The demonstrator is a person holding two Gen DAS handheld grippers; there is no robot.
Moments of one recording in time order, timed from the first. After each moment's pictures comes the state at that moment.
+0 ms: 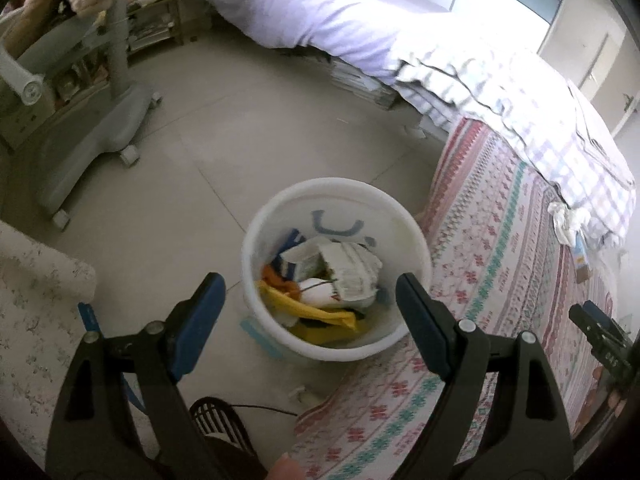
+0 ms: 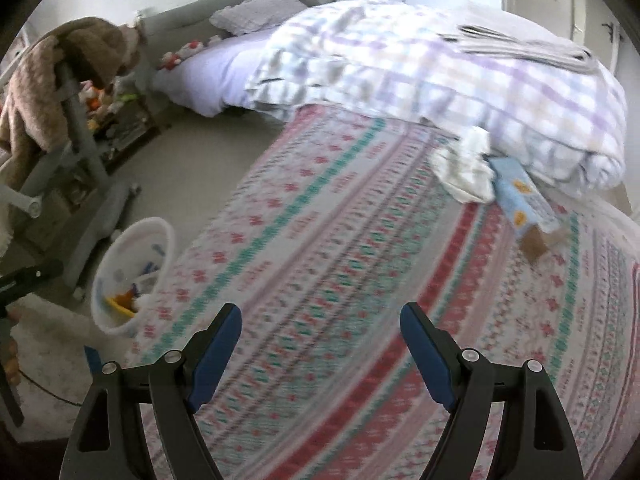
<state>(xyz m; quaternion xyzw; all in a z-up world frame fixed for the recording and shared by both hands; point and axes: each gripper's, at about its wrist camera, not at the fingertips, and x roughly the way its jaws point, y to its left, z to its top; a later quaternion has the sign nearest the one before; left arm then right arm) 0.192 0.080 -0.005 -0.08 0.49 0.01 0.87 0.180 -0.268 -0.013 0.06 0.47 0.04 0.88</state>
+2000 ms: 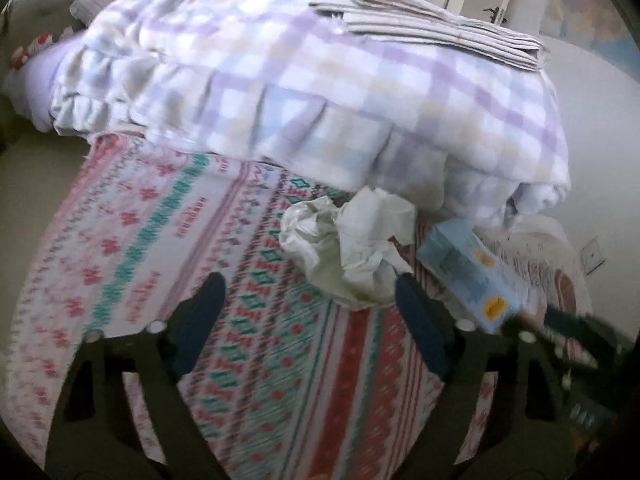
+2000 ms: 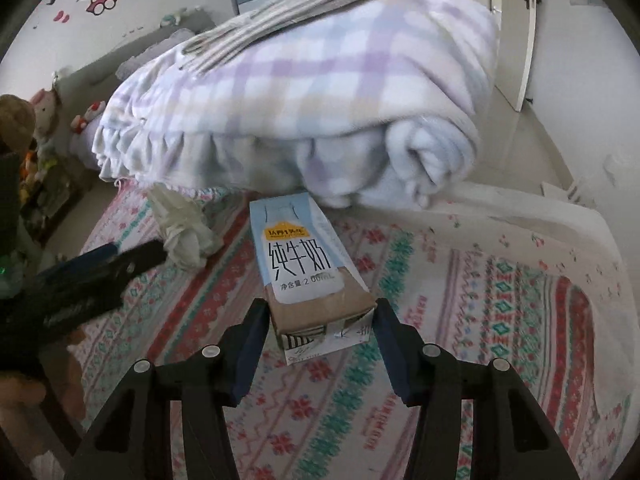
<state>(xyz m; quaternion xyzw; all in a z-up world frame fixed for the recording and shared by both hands) 0.296 -0.300 -0.049 -0.01 0.42 -0.23 0.88 0.221 -0.490 -0.044 0.10 0.43 -0.08 0.90</state>
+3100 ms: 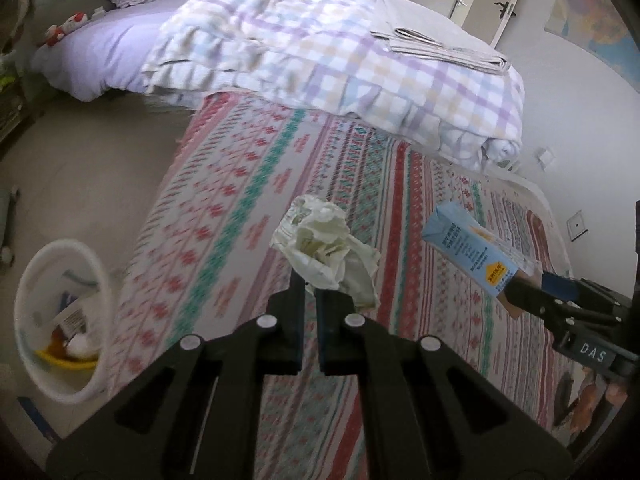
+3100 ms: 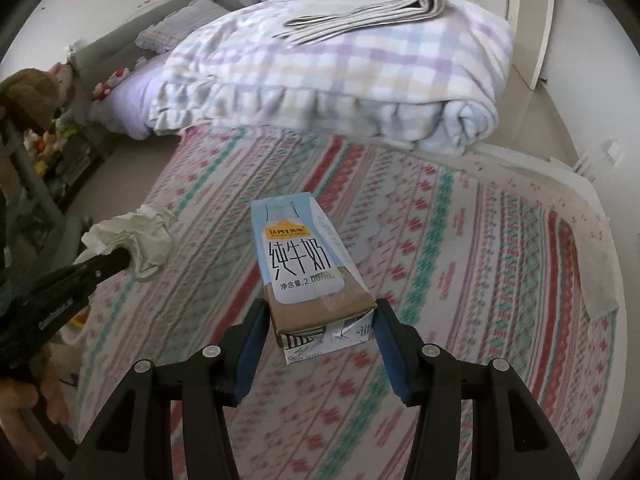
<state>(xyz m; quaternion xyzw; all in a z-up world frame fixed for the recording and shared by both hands) 0.195 -0.164 0.006 0.00 0.46 -0.21 0.86 0.140 -0.392 0.015 0.10 0.49 -0.04 0.87</state>
